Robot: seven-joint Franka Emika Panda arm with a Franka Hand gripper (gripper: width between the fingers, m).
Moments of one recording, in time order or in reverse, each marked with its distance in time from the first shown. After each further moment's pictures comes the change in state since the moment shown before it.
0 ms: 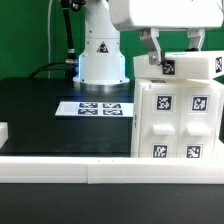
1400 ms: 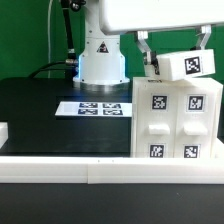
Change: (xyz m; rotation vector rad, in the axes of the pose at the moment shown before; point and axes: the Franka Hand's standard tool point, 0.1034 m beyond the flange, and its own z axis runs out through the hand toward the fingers) arm 0.000 0.001 -0.001 -0.013 0.024 0.680
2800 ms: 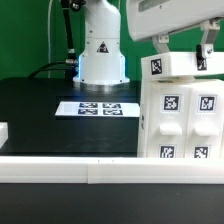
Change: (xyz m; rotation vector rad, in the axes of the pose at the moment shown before) arm -0.003 -0.016 0.002 0.033 0.029 1.160
